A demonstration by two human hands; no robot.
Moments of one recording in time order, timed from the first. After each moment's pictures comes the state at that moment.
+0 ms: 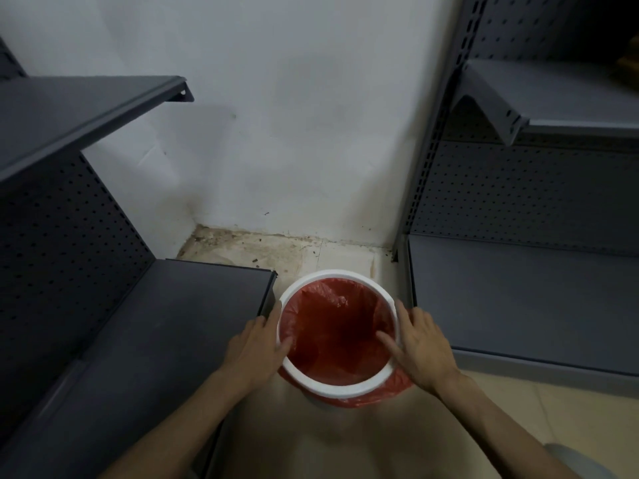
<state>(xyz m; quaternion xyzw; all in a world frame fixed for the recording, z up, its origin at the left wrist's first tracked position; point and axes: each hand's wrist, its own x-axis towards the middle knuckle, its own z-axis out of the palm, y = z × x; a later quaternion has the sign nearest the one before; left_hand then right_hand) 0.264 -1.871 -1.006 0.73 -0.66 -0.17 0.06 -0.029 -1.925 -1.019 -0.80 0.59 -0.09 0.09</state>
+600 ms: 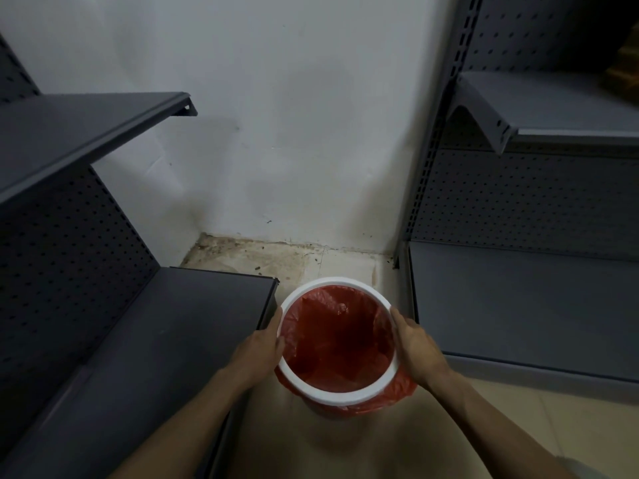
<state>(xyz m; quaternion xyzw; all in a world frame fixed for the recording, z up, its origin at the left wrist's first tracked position) 0.264 -1.883 -1.006 0.70 -0.64 -0.29 0.12 -0.021 -1.934 -1.016 -0.74 0.59 -0.15 0.27</state>
